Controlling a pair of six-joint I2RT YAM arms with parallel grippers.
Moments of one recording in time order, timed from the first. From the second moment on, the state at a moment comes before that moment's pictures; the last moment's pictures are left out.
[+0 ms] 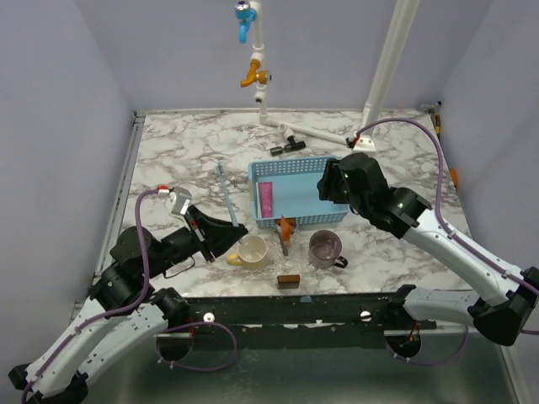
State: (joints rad) left arm -0.76 0.40 0.72 -0.25 0.26 -0.58; right arm 0.82 1.15 1.18 -0.56 0.44 0.55
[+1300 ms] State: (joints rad) left arm -0.76 0.27 0.63 -0.38 0.25 -0.47; right arm 0.41 1.45 0.94 -0.40 0.27 0.49
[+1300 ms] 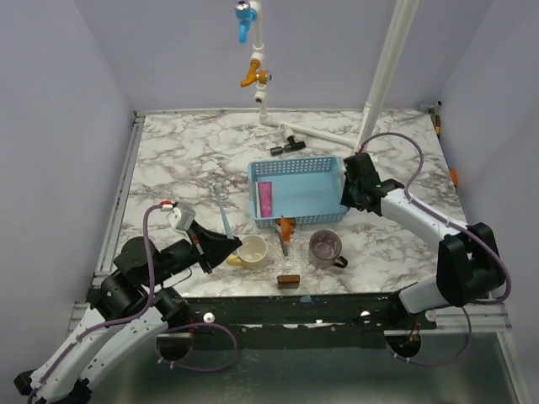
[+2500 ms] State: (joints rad) left arm -0.76 0.28 0.61 -0.36 0.26 -0.48; right arm 0.42 1.61 1.08 -0.32 0.08 0.48
